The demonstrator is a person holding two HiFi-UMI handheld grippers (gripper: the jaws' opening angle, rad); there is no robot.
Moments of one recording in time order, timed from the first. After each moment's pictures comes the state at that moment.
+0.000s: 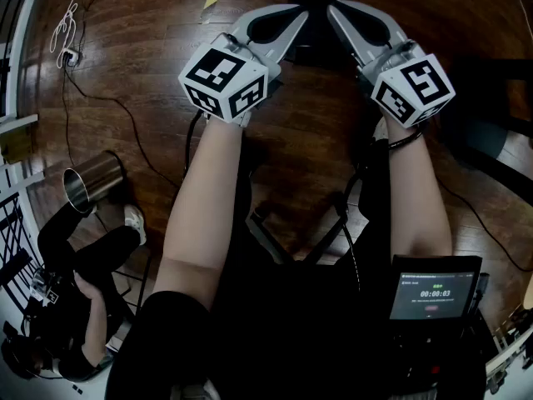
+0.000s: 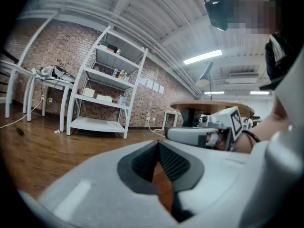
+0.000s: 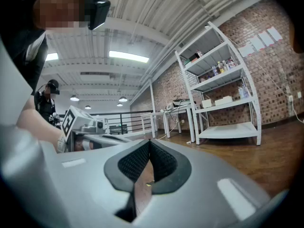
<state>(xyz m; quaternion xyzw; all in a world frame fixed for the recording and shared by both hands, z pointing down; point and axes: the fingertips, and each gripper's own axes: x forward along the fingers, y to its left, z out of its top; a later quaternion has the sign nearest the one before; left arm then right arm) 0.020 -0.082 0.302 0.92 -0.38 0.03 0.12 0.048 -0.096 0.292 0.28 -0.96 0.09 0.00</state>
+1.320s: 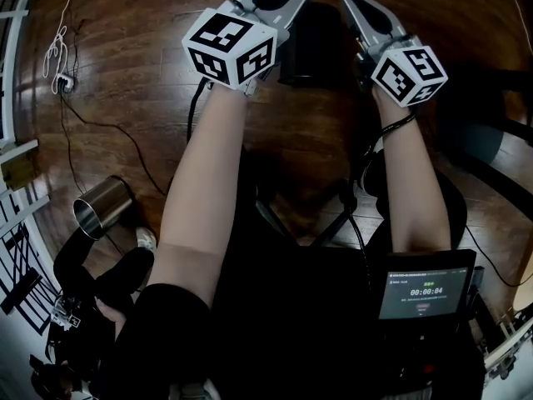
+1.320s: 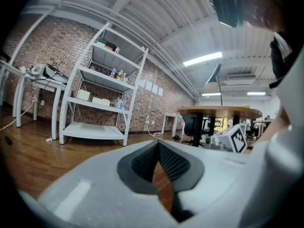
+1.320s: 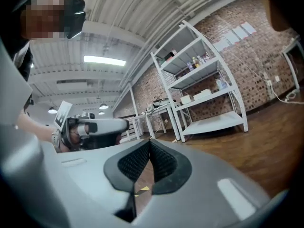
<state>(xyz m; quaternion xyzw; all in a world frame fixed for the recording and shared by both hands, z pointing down) 0.010 -0.214 0.281 0.93 -0.35 0.02 0.11 0.059 -0.218 0.322 0.37 -0.92 0.16 -0.03</state>
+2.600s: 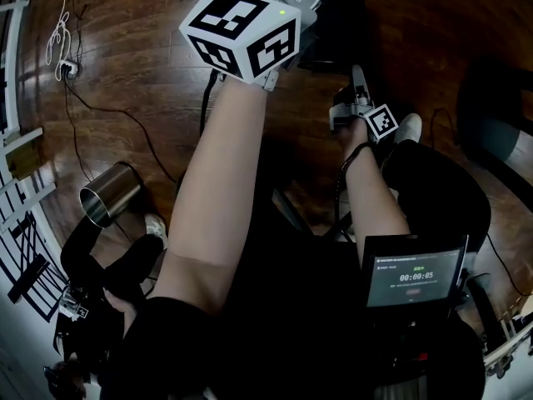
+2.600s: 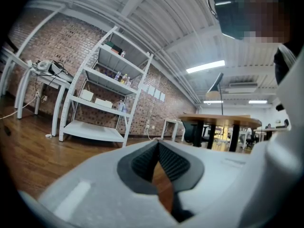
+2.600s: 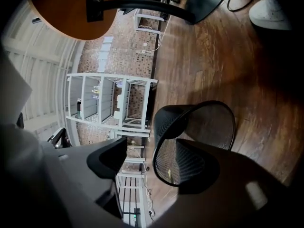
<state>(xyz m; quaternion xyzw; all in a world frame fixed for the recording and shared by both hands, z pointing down) -0.004 -0.212 0.258 0.92 -0.36 -0.02 0.13 0.102 -0.075 0.634 0.50 -0.53 0.60 -0.33</state>
